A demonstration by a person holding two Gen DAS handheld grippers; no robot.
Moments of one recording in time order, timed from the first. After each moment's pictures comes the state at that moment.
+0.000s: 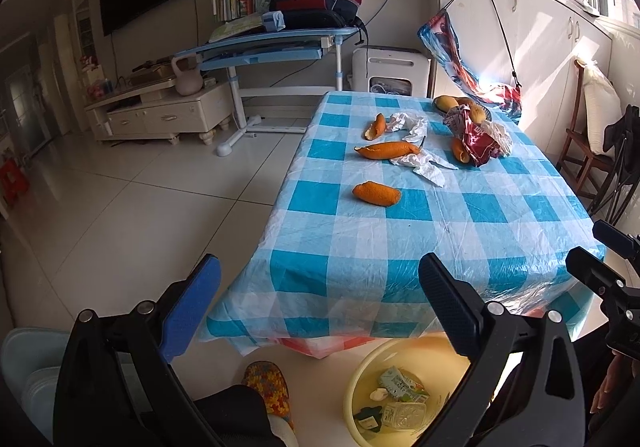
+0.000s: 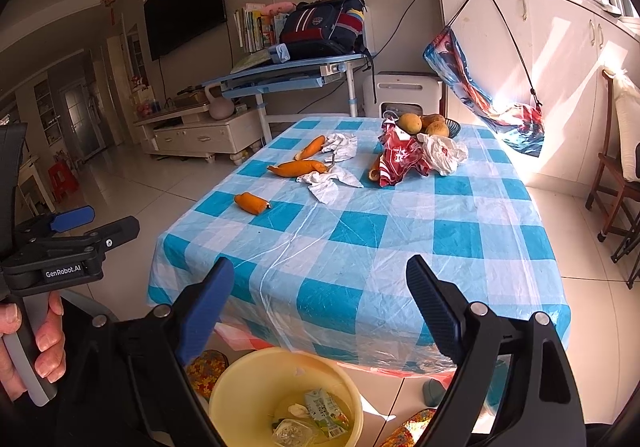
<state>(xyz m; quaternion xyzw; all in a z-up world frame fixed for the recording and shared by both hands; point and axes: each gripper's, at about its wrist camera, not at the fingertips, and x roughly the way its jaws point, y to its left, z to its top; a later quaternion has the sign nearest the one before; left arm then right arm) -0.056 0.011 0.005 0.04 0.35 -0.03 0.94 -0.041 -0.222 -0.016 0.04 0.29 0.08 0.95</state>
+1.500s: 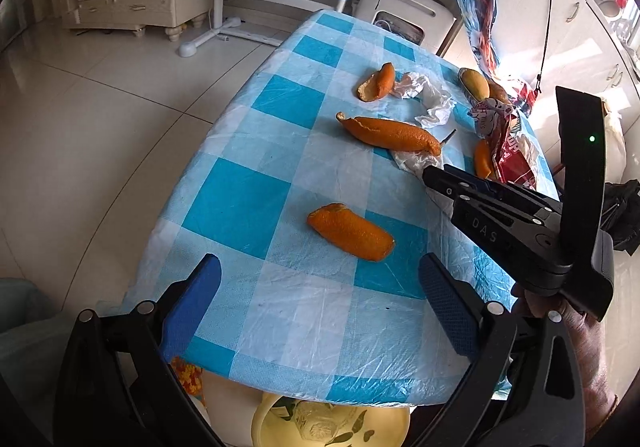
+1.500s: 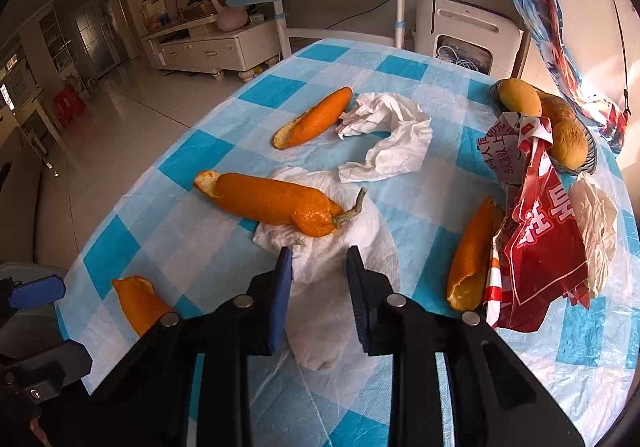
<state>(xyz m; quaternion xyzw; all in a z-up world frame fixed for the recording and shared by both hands) 0.103 -0.017 -0.055 -0.10 0.50 -0.06 0.86 0.201 -0.190 -0.070 -0.04 0.44 0.15 0.88</state>
